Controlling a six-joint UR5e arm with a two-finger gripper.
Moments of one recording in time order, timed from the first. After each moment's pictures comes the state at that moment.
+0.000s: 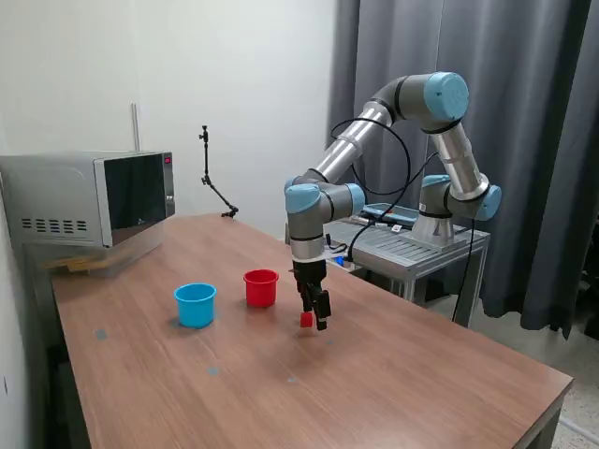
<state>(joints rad) -0.08 -0.80 1.49 -2.15 -1.50 -2.85</state>
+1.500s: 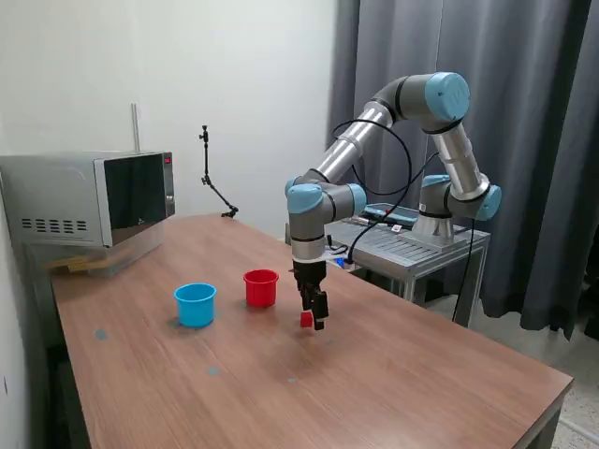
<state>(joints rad) -0.08 -0.80 1.49 -2.15 -1.54 -2.79</state>
